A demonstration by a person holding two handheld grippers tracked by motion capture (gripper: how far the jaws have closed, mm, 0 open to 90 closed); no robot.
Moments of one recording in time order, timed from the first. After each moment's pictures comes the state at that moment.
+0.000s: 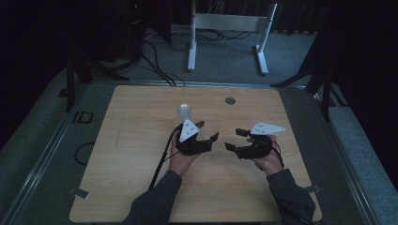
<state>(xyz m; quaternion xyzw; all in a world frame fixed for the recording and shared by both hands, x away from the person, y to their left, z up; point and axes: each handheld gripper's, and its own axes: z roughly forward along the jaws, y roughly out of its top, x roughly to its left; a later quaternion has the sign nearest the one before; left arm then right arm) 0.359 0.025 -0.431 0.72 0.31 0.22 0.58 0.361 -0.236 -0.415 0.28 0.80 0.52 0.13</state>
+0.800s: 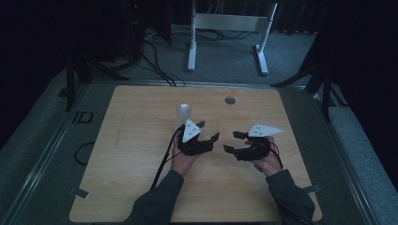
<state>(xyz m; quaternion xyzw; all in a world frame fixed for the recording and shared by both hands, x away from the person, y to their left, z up) 0.363 0.020 -0.440 0.72 0.32 0.23 0.58 0.359 -0.233 -0.421 0.27 0.81 0.51 0.12</state>
